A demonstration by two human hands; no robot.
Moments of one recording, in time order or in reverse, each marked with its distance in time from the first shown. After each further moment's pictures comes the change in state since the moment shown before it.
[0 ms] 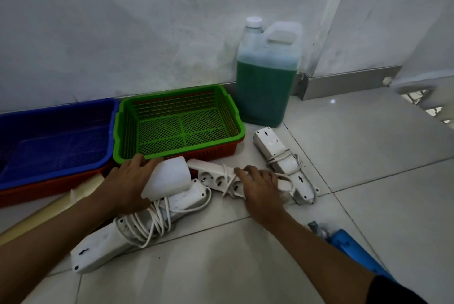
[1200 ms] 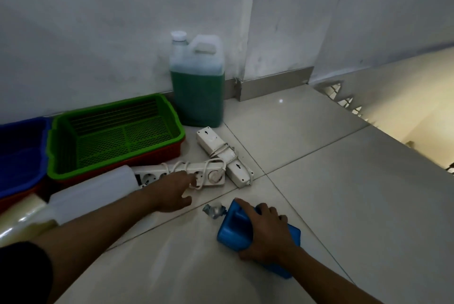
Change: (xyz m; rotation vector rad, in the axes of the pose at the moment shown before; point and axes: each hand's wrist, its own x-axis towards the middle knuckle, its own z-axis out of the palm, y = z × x) left_hand 0.018 0.175 -0.025 -0.145 -0.211 0.475; right_hand -0.150 0.072 -0.072 0.168 -0.503 0.320
